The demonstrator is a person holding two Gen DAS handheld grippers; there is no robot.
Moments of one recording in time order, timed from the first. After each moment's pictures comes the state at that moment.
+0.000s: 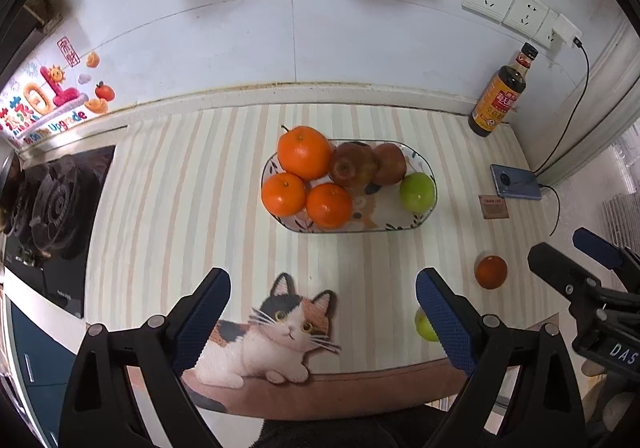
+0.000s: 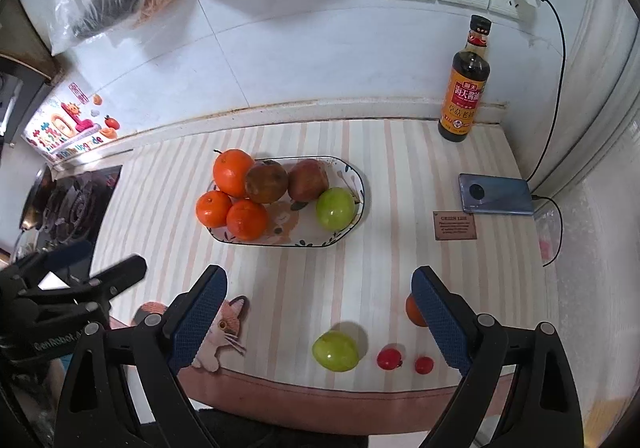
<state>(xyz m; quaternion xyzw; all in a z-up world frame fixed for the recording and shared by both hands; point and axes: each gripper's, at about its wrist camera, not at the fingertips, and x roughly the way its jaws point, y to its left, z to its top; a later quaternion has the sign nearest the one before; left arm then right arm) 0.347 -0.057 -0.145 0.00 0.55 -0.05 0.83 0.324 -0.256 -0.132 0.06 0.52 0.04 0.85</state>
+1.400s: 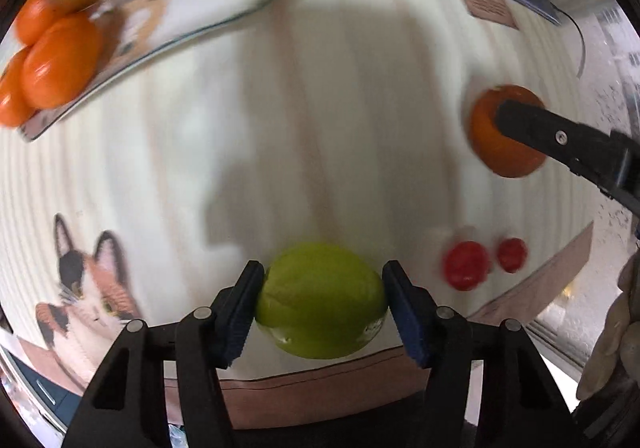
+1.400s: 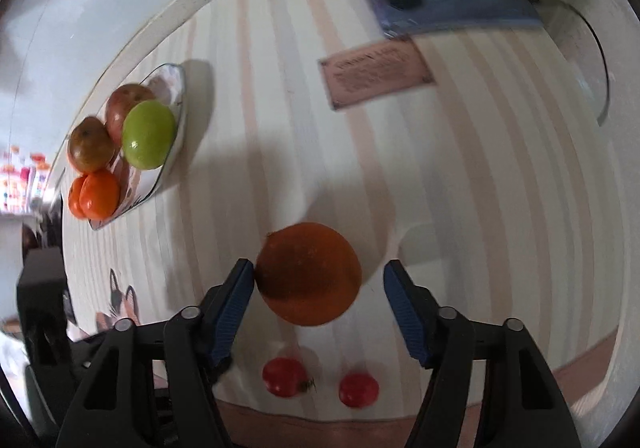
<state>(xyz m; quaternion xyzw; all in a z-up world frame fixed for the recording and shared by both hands) 0.350 -0.205 -0.358 0.06 0.74 -0.14 0.65 0.356 -0.399 -0.358 0.19 0.63 0.00 0.75</state>
